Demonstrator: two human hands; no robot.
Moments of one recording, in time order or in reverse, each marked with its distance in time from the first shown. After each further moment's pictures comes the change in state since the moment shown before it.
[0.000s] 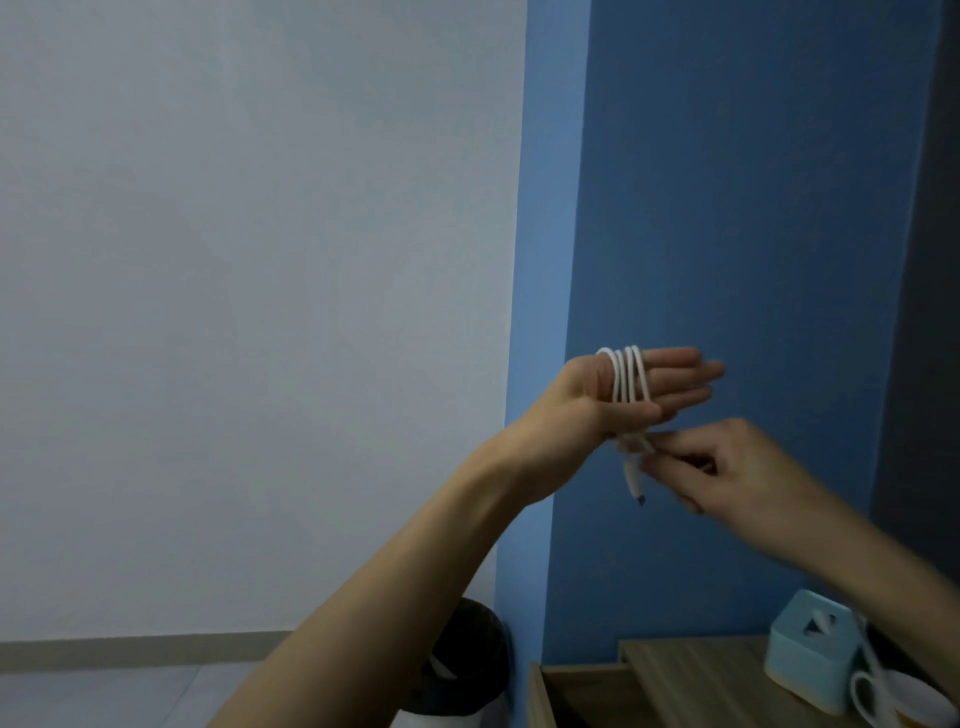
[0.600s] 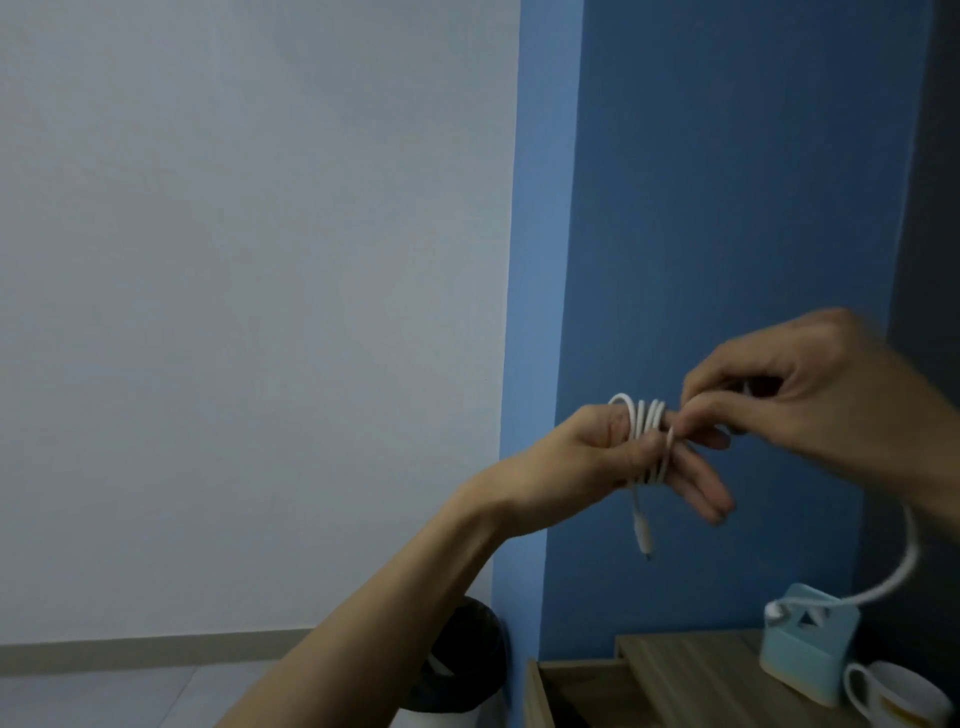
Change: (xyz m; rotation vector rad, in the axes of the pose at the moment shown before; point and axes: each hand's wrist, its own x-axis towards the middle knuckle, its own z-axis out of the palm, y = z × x) left_hand -0.014 -0.017 0.003 0.138 -0.247 -0.034; right_hand 0.005 -0.017 -0.060 -0.282 0.207 -0.498
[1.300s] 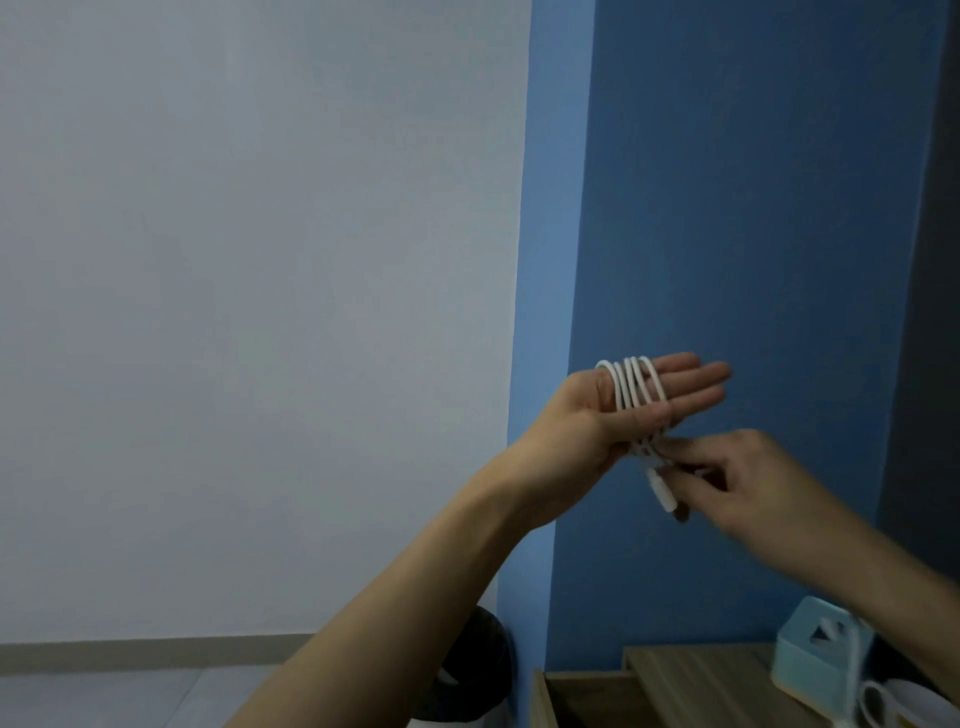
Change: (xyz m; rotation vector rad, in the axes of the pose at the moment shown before) left_hand 0.007 0.015 -0.003 -0.222 0.265 0.054; right_hand -0.026 0.005 0.064 0.313 -0.137 0.328
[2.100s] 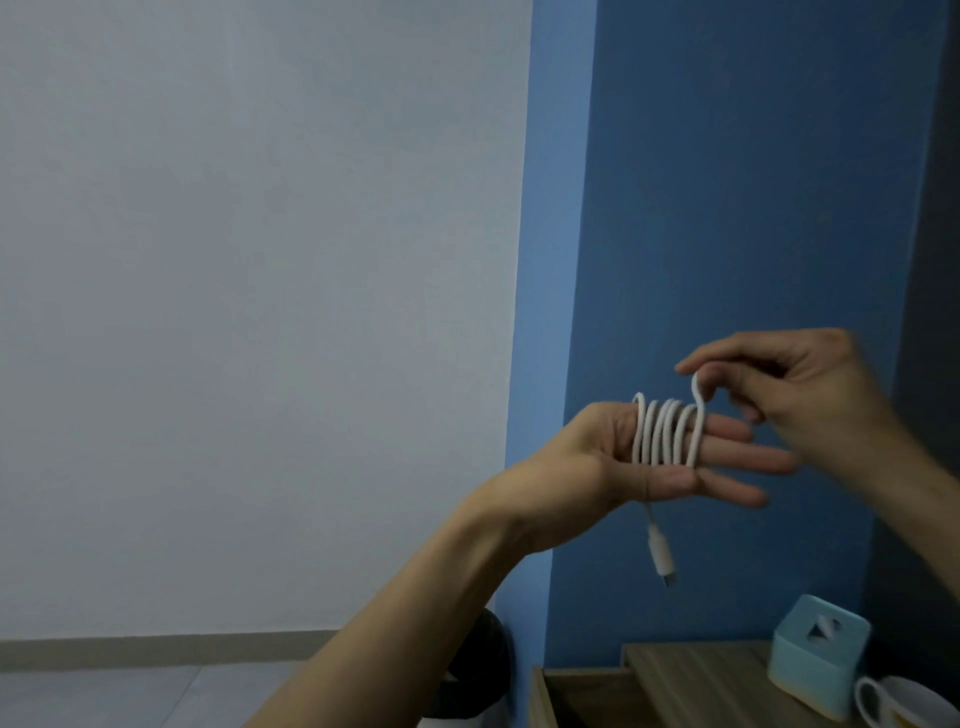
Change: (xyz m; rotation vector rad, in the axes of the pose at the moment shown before) left_hand -0.021 0.001 0.007 0.117 -0.254 -0.032; right_hand 0.026 -0.004 -0.040 0.177 0.307 -0.151
